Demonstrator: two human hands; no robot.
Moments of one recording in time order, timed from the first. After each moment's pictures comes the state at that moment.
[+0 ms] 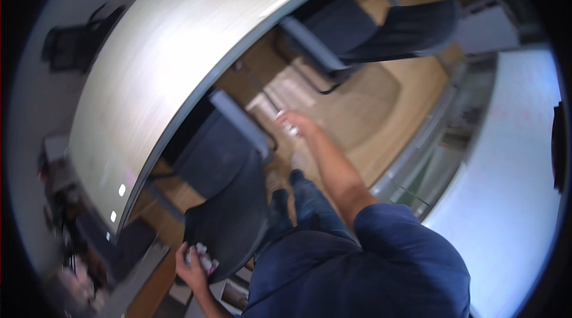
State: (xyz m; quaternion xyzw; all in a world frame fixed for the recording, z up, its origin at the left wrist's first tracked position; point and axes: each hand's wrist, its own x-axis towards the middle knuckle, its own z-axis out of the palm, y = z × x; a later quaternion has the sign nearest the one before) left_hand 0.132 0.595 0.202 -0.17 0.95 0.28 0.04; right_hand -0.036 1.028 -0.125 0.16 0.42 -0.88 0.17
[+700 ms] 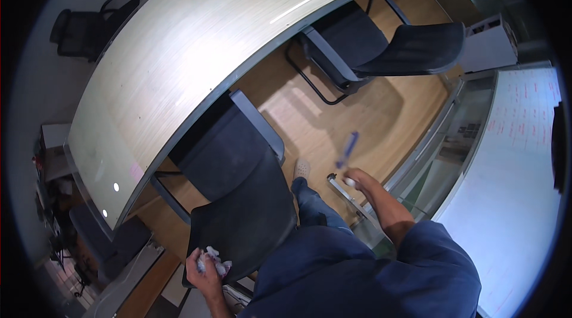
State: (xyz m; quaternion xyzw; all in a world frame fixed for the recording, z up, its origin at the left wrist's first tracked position) left_hand 0.137 0.583 0.213 -0.17 0.92 0.34 0.00; right_hand 0.183 1.108 -0.110 0.39 0.67 -0.52 0.36
